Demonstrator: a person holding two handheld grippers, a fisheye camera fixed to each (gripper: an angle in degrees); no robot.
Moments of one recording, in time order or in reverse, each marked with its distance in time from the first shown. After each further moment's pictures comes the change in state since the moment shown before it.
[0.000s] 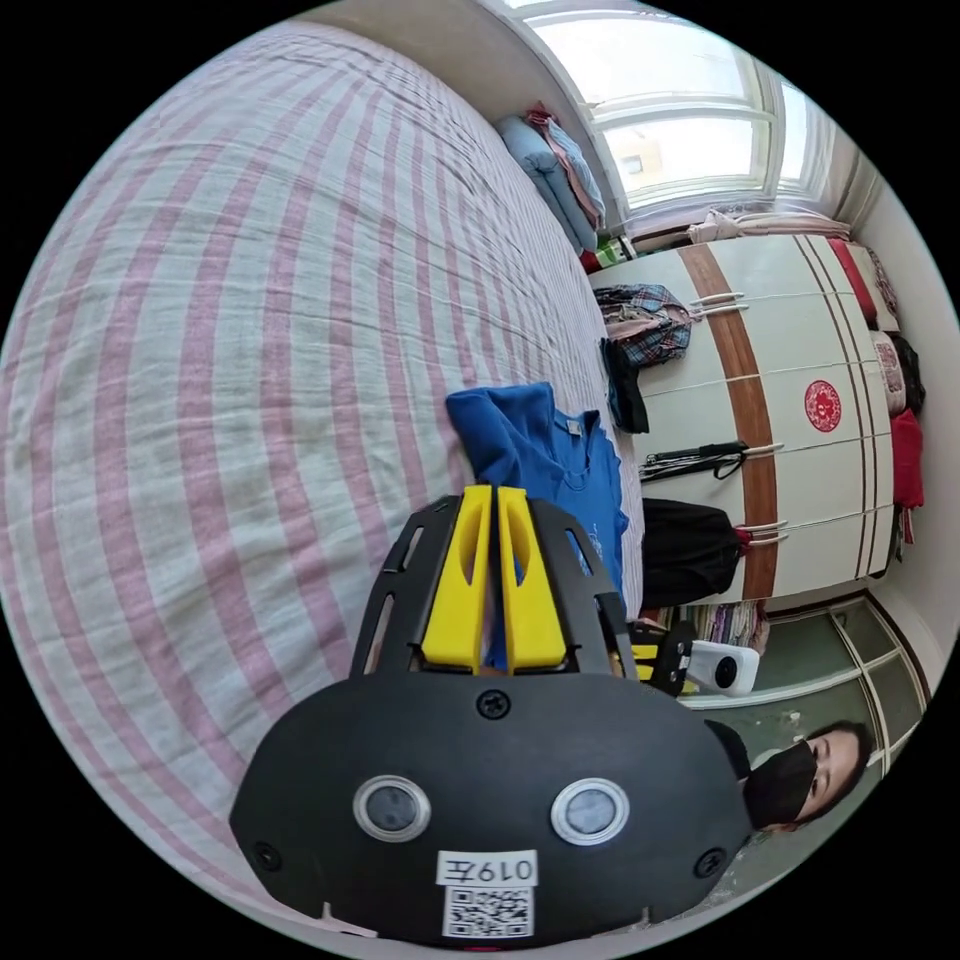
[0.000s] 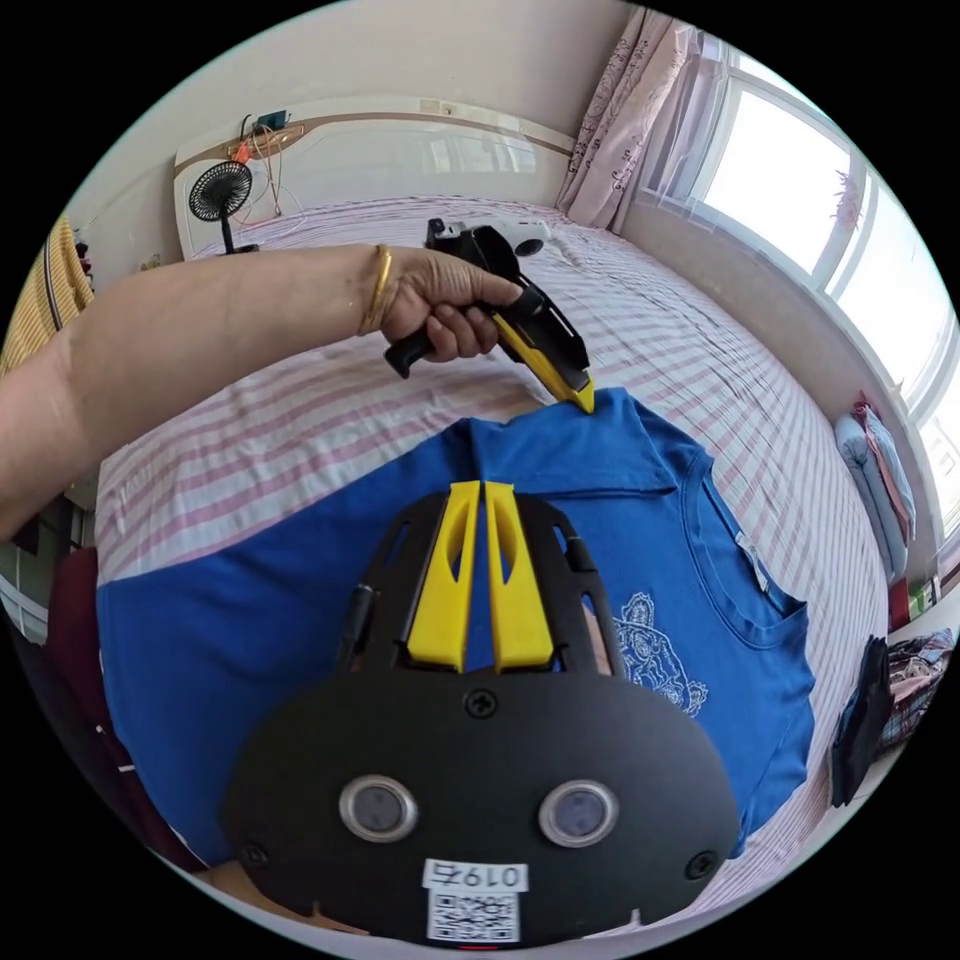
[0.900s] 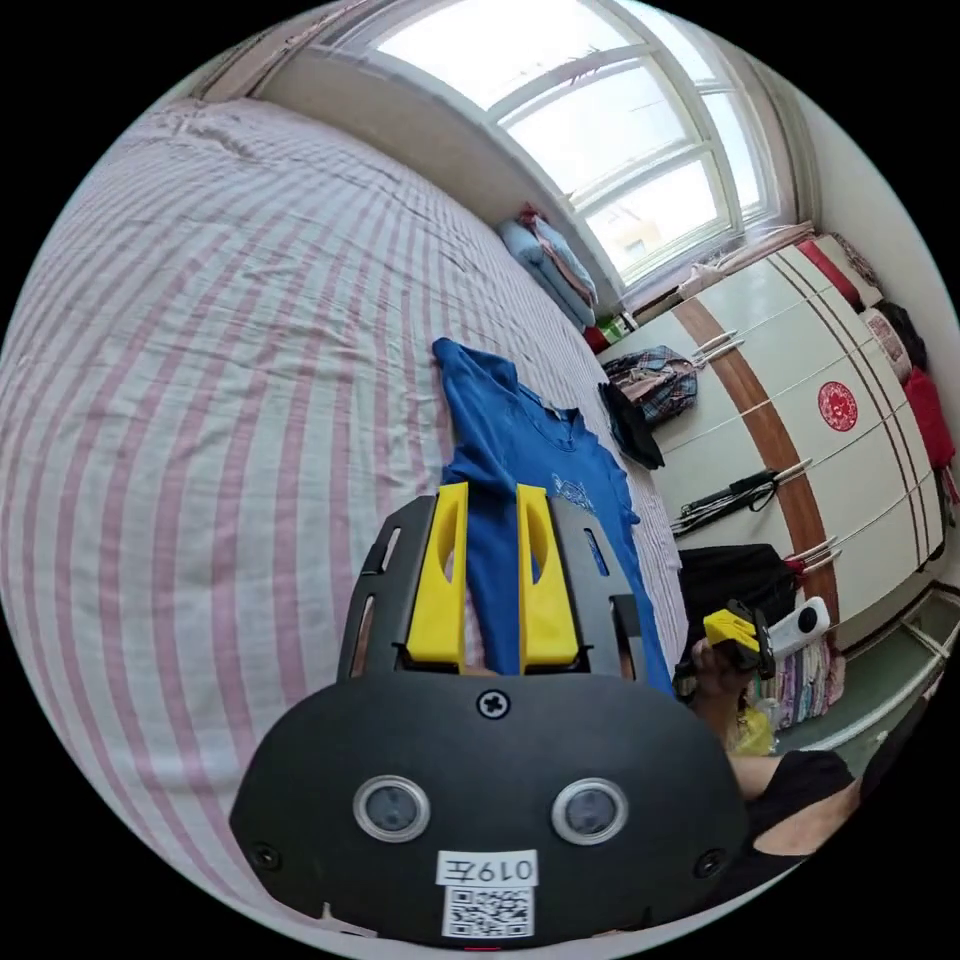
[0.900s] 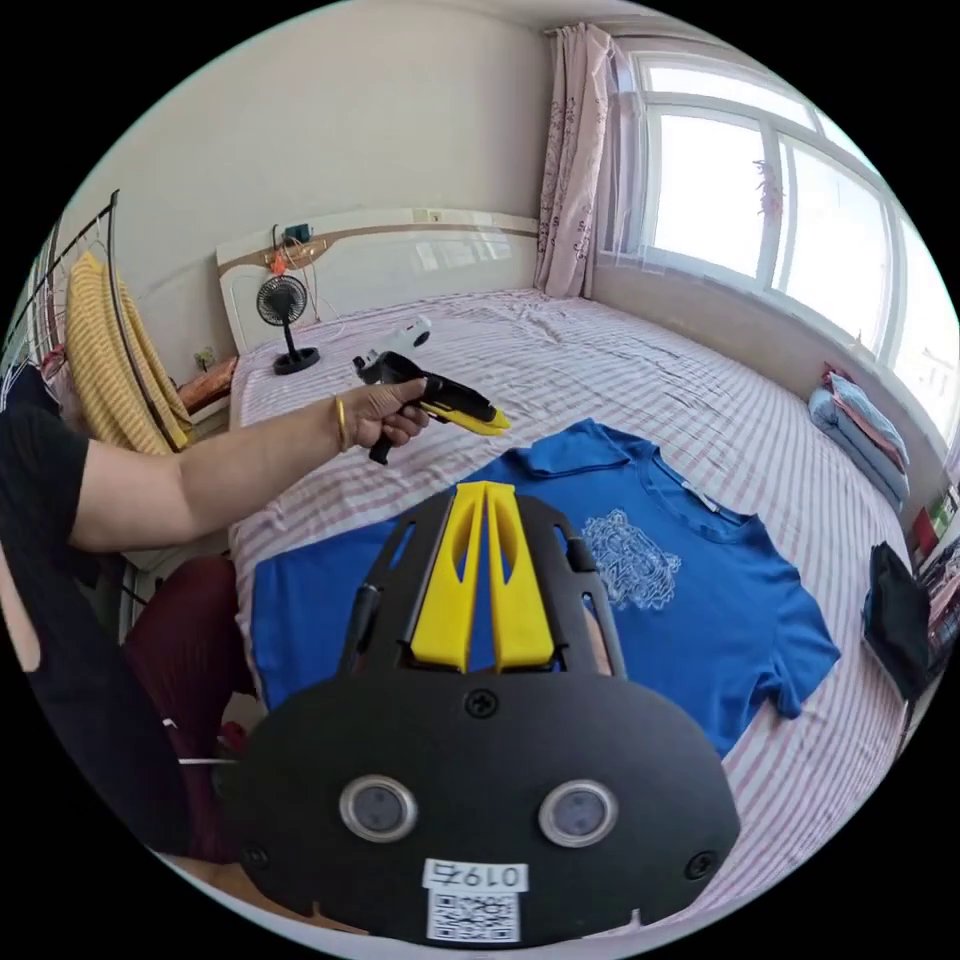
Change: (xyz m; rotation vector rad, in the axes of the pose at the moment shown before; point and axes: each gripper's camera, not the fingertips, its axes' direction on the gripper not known) left arm 0.346 0.204 -0.318 0.359 -0.180 0.035; right arm 0.011 0.104 -0.198 0.258 -0.097 0.142
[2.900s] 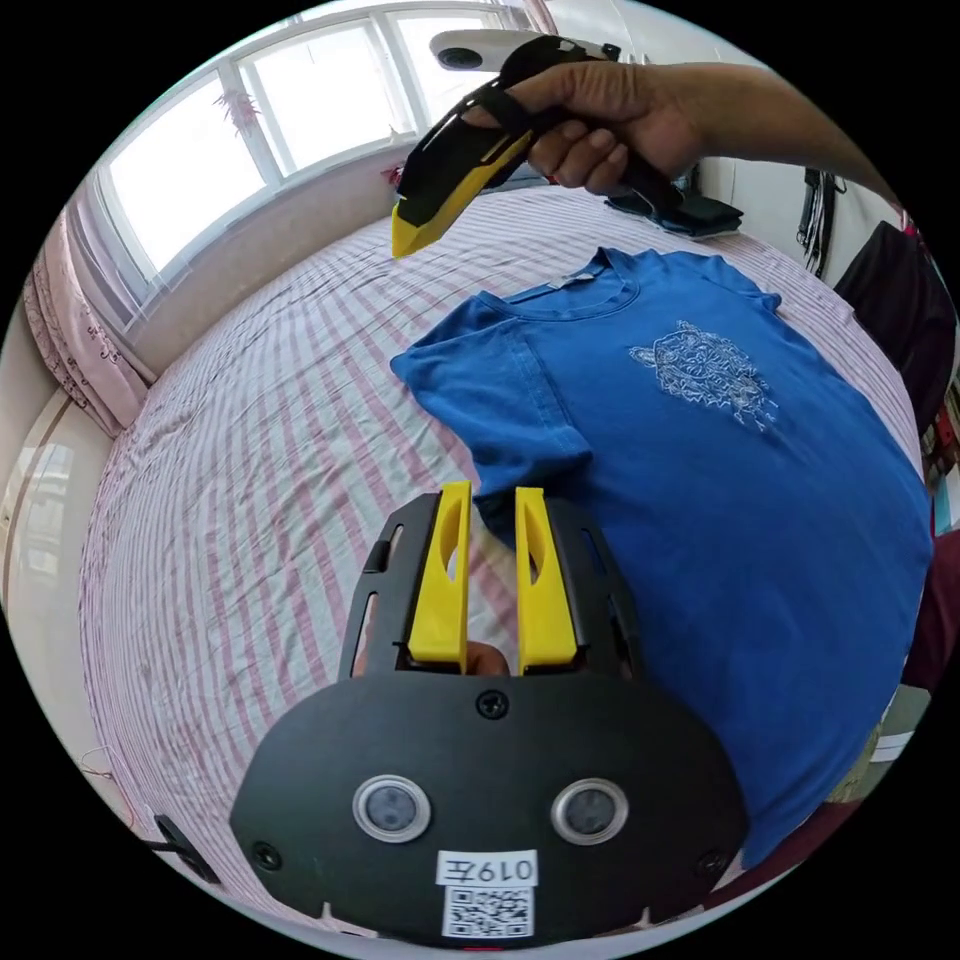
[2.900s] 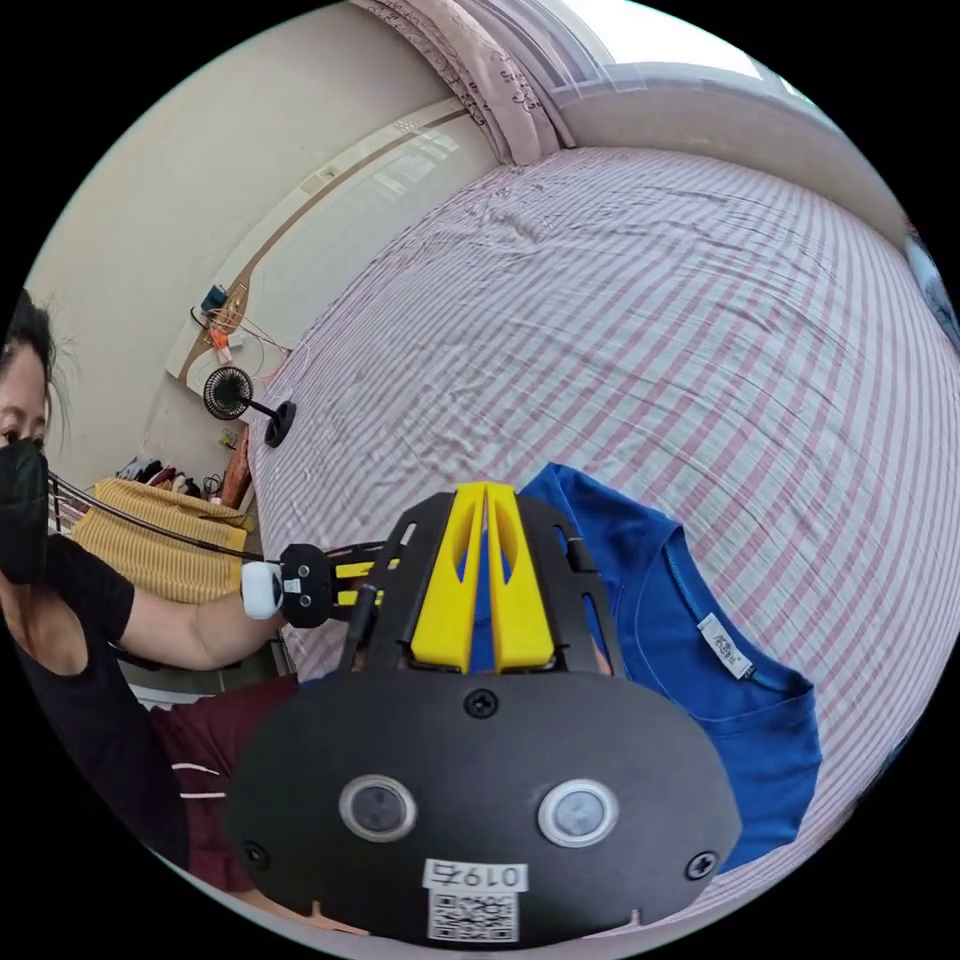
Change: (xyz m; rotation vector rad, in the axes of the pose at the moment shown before) left arm 0.464 -0.219 0.024 -0.167 -0.626 0.734; right arm 0.376 -0.368 0.322 -0.391 -0.357 0.316
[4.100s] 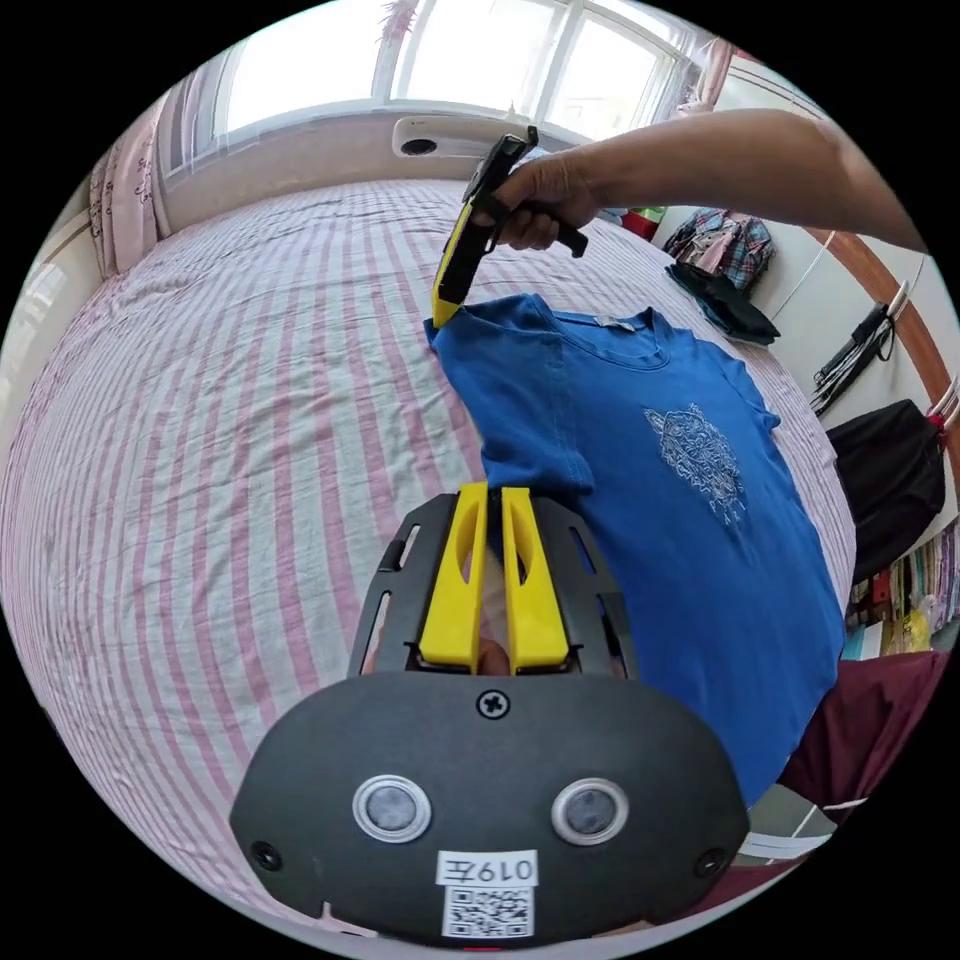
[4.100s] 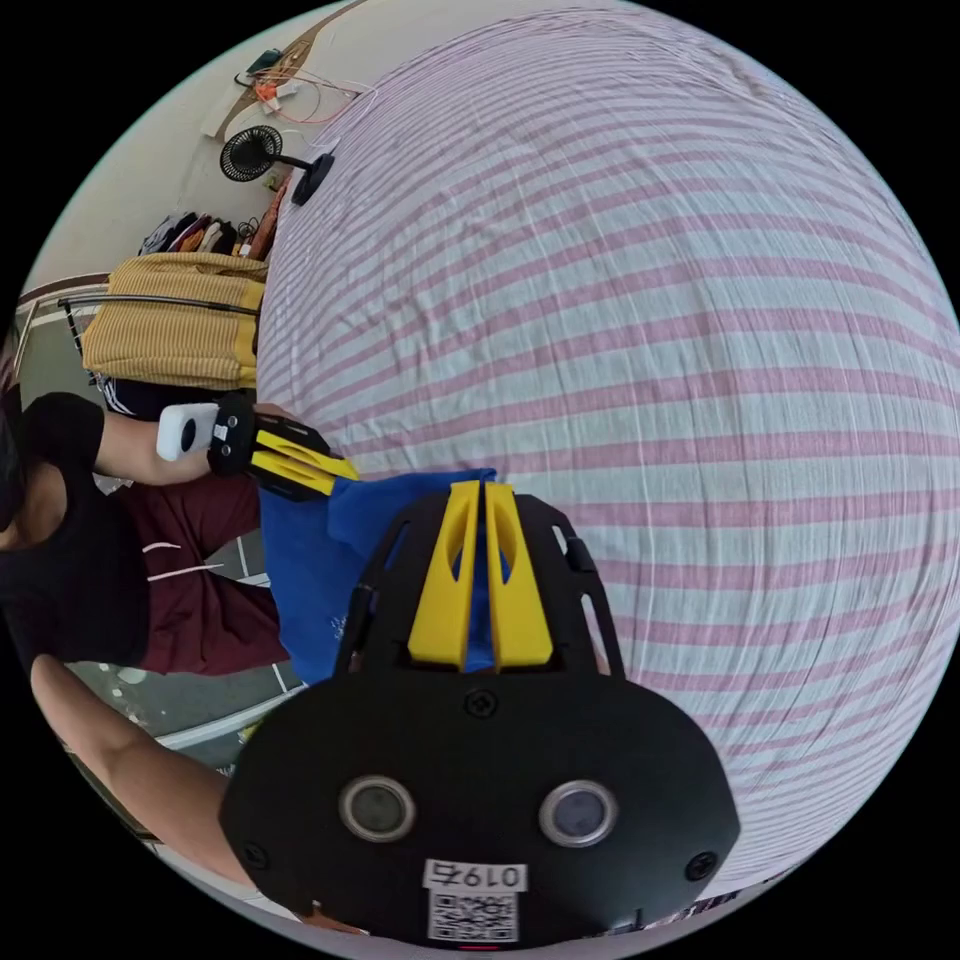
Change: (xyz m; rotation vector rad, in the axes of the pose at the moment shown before) left arm -0.113 0.163 0.197 -0.024 0.208 -0.359; right arm 0.116 -0.250 0.179 -0.717 -0.132 -0.474
